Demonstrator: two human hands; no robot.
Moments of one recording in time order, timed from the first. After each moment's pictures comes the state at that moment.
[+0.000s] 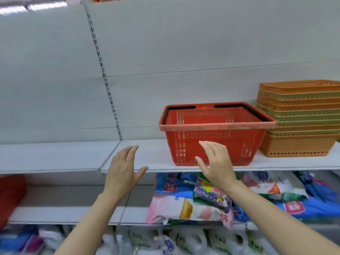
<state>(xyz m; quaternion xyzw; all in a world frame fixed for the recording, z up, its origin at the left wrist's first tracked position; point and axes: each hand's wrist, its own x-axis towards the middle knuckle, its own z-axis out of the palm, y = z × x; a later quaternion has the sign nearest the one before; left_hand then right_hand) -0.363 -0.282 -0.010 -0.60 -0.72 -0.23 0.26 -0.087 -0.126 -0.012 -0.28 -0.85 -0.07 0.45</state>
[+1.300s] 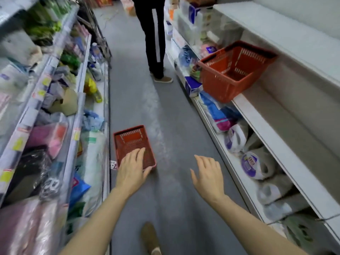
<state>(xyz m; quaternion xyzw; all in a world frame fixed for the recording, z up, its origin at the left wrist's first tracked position) -0.579 -0.903 -0.275 0.01 -1.00 -0.07 0.05 -0.599 -0.637 -0.275 0.15 -0.97 0.14 0.10</state>
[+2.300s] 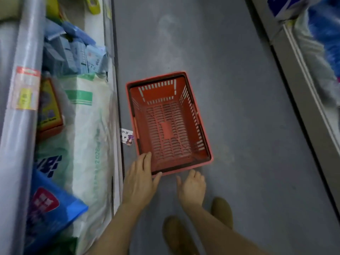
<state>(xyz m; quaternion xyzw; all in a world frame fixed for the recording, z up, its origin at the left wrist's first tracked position) -0.694 -1.163 -0.685 0.15 -0.97 -0.17 -0.09 -0.712 -1.012 -0.759 -0.04 -0.96 0.17 -0.20</state>
